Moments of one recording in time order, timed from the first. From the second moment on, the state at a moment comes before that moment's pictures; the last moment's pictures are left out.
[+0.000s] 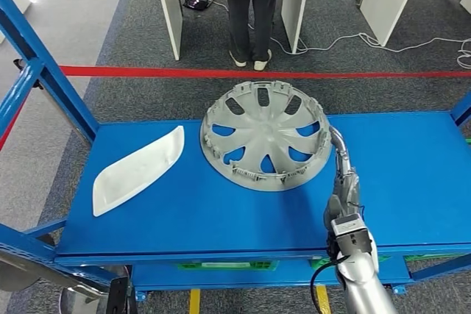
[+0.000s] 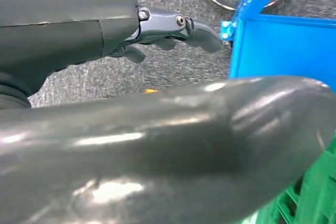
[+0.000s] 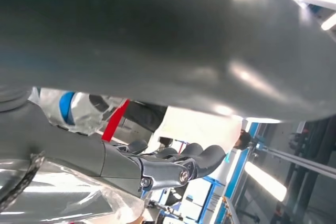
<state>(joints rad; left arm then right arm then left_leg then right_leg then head) 0.09 -0.14 -0.11 -0.52 0.20 0.46 -0.28 -0.11 0.03 0.19 -1.46 0.25 -0.24 -0.60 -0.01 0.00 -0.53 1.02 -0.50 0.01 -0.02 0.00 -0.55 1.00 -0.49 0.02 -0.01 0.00</state>
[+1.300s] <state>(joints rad) 0.02 -0.12 -0.22 -0.48 0.19 0.41 -0.22 -0.48 0.06 0.37 -1.00 0.30 -0.06 -0.54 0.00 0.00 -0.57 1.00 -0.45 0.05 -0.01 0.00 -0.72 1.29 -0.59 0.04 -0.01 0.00</state>
